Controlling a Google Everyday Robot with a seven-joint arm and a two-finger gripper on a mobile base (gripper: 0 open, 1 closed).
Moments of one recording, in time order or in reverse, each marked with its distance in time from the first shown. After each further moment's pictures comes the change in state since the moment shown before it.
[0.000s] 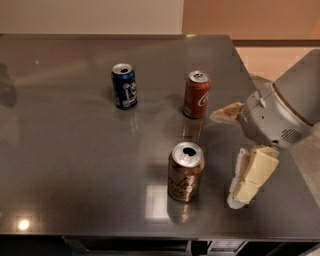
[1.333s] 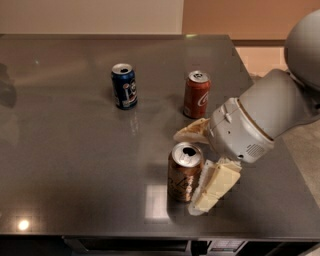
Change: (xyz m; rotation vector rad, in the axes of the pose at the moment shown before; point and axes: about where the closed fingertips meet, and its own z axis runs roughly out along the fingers) arm -0.048 0.021 0.044 -0.091 -0.137 -0.088
